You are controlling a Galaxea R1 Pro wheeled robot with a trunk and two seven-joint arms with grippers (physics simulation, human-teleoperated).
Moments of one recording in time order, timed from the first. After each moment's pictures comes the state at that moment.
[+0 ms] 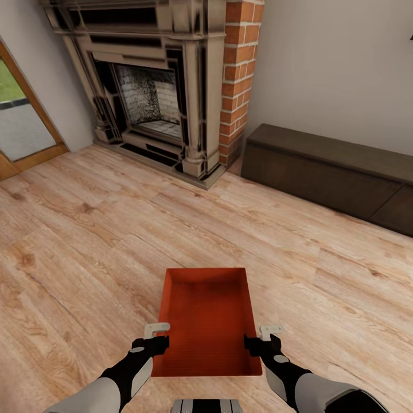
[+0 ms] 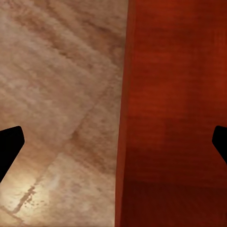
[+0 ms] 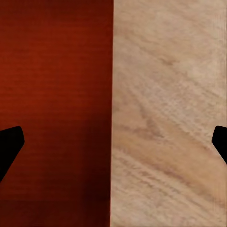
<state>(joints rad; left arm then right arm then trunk) -0.64 -0.09 -0.10 -0.22 0.15 0.00 0.16 -0.71 0.08 0.31 0.02 -0.27 -0.28 -0.07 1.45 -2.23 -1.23</state>
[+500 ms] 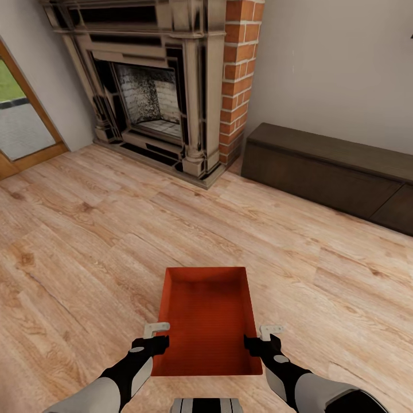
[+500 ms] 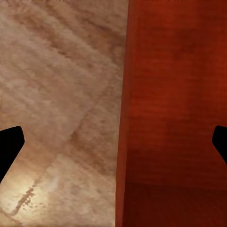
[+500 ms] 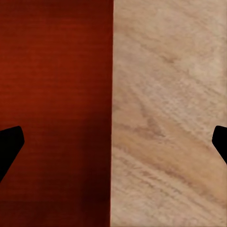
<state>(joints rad) -0.64 -0.09 -0.10 -0.22 0.15 0.00 0.16 -0.71 0.08 0.31 0.02 -0.27 -0.28 -0.07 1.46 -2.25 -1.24</state>
